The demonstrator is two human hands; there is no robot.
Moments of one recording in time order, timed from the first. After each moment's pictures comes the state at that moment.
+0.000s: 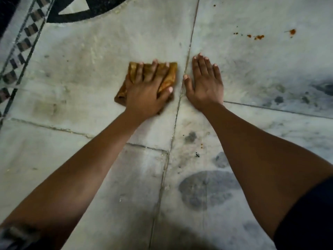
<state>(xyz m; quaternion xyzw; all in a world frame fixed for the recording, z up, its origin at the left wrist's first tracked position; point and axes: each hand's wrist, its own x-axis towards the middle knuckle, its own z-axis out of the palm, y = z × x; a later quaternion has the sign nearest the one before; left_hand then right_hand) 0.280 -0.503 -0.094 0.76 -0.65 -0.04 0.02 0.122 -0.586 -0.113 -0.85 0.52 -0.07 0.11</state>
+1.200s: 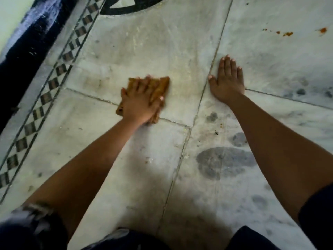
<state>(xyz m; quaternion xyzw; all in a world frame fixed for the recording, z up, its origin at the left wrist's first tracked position) 0.322 -0.388 -0.089 0.83 -0.55 -0.07 -0.02 0.117 -0.559 -0.104 -0.84 0.52 0.04 0.17</state>
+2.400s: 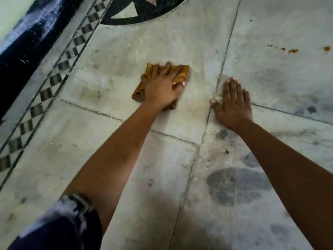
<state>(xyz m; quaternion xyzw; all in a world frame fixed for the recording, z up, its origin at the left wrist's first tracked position) 0.329 -0.487 -0.089 0.82 -0.57 -0.07 0.03 0.112 -0.538 -0.113 -0.85 0.51 0.02 0.13</state>
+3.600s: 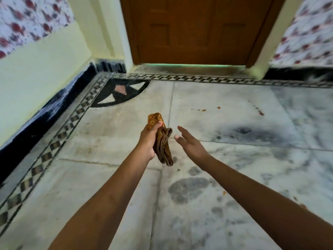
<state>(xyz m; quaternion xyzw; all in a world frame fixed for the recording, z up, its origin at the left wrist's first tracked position) 0.197 -0.412 0.074 0.59 -0.13 -0.55 0.57 0.046 -0.424 0.067 -0.66 0.48 -0.23 0.54</state>
